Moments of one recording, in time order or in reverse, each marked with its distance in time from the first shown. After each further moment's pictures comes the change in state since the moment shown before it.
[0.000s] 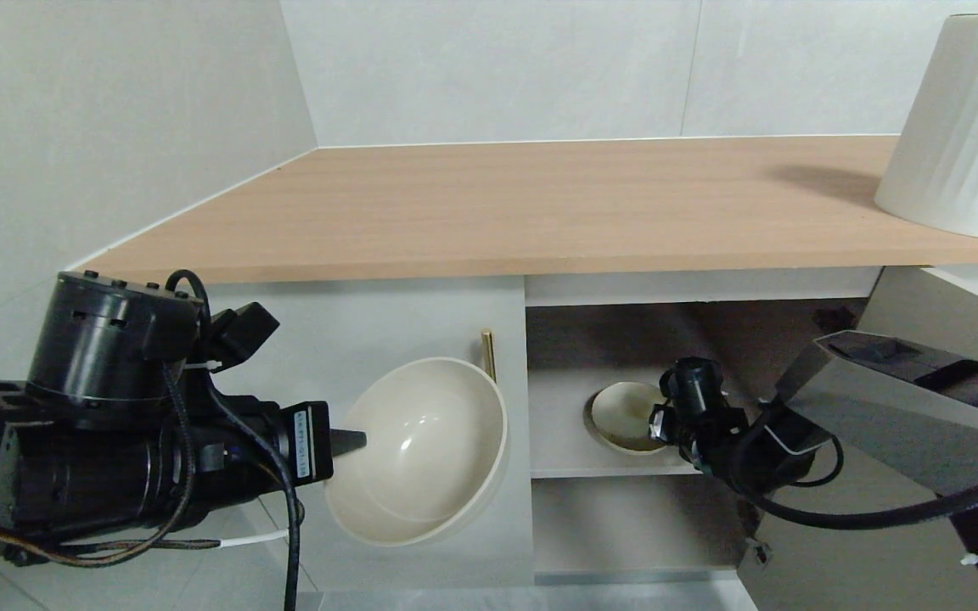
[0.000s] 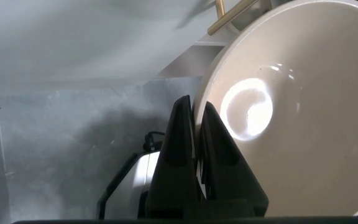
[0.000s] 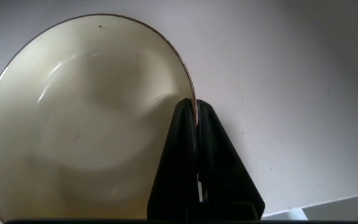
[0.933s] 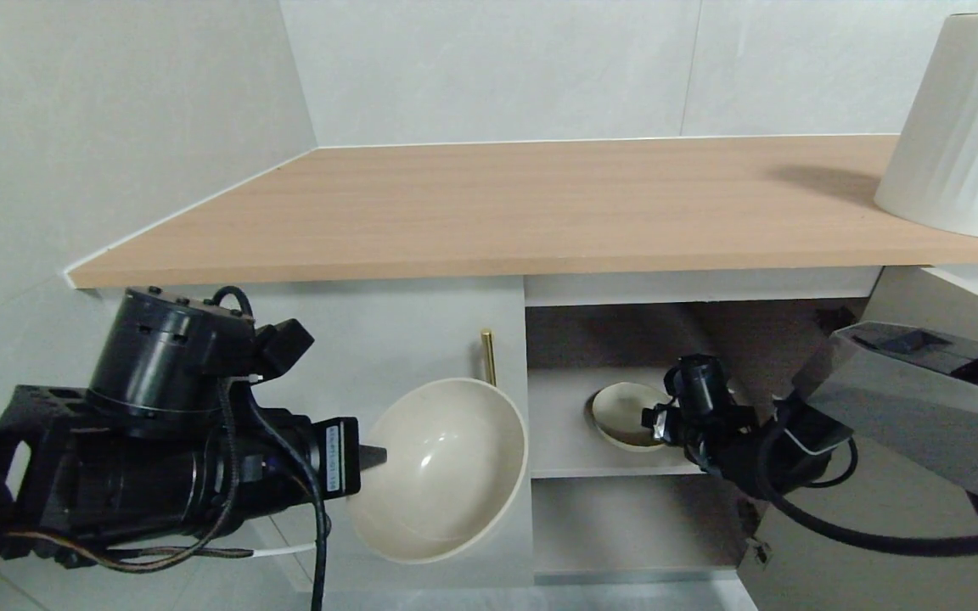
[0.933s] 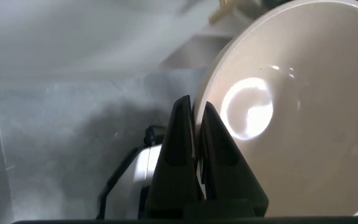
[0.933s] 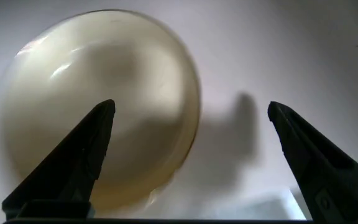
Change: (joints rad) left arm -0.055 0.064 -0.001 -0.001 0.022 -0.010; right arm 0.026 -0.098 0.100 0.006 0.023 0.000
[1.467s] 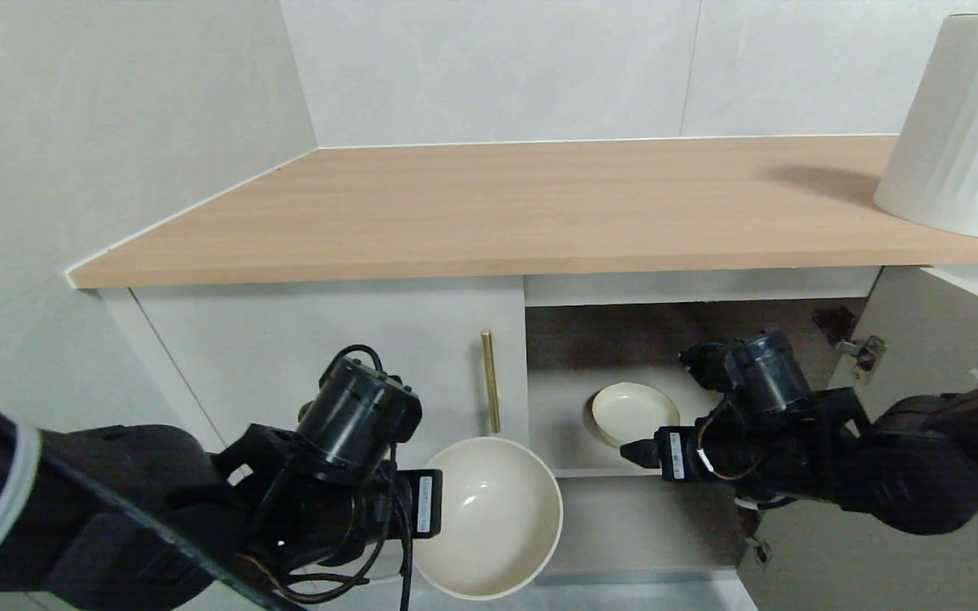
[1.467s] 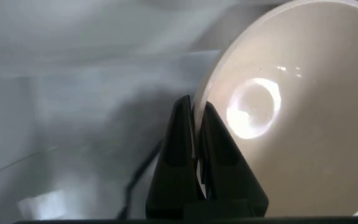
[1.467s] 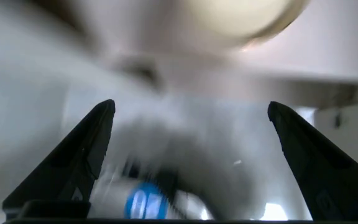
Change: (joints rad) left arm -0.160 0.270 -0.014 -0.056 0.283 -0.016; right arm 0.176 -0.529 0.256 0.389 0.310 -0.050
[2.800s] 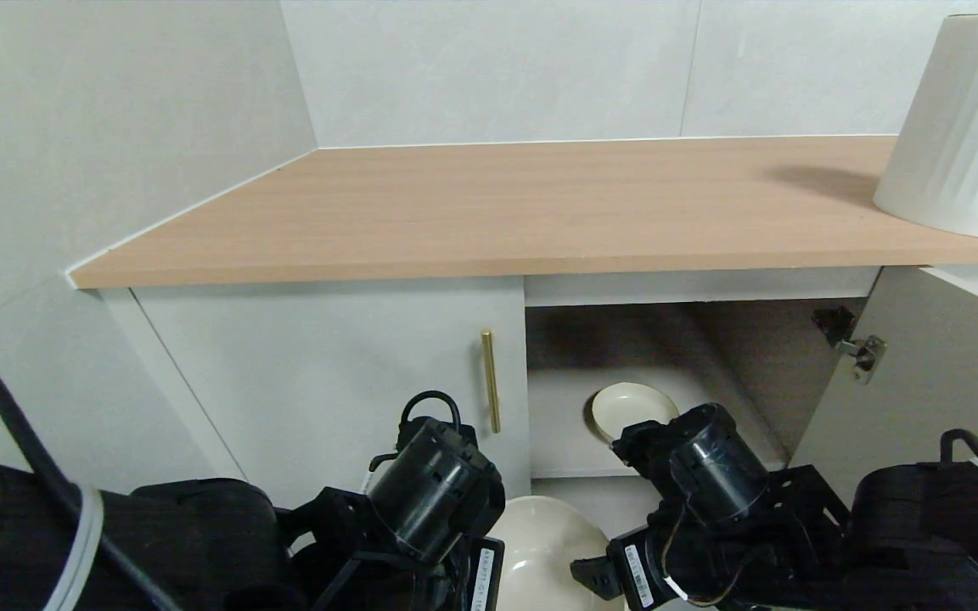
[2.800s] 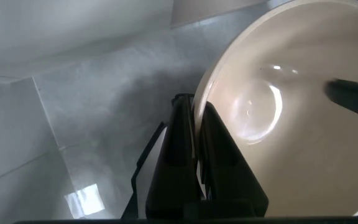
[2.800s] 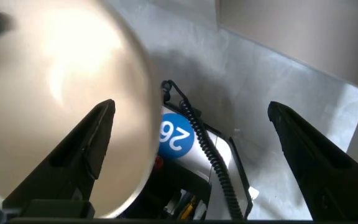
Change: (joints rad) left arm -0.207 0.036 0.006 0.005 0.037 0.000; right arm 0.262 0.003 0.067 0.052 0.024 -0.009
